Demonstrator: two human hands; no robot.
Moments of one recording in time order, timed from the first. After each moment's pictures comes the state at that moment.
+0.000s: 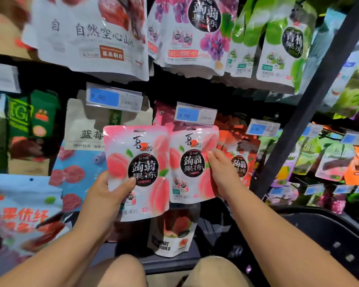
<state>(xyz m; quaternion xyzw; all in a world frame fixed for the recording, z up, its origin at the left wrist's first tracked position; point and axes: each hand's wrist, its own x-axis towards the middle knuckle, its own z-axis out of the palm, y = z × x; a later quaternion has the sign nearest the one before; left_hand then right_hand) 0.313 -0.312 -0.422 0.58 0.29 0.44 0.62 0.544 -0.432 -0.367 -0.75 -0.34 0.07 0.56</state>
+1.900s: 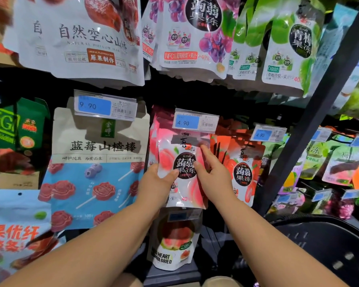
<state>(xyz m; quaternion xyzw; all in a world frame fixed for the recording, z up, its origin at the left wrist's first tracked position) 0.429 -0.308 -0.402 0.68 0.34 0.34 0.56 0.540 -0.413 -0.375 -0.77 -0.40 0.00 0.50</state>
